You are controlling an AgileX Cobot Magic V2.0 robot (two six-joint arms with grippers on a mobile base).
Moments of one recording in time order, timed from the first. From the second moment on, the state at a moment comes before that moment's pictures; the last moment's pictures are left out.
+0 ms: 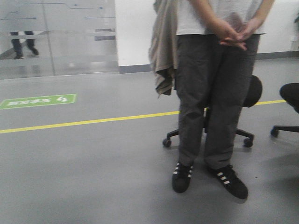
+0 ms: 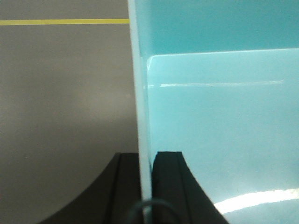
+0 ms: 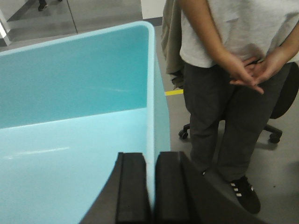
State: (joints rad) left arm -0.51 1.47 -1.71 0.49 1.01 -0.70; right arm 0.36 1.41 -1.63 -0.36 0.66 0.51
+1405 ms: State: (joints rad) left arm -0.51 1.47 -1.72 0.49 1.02 -0.70; right arm 0.35 1.41 -1.63 -0.37 0.48 0.51
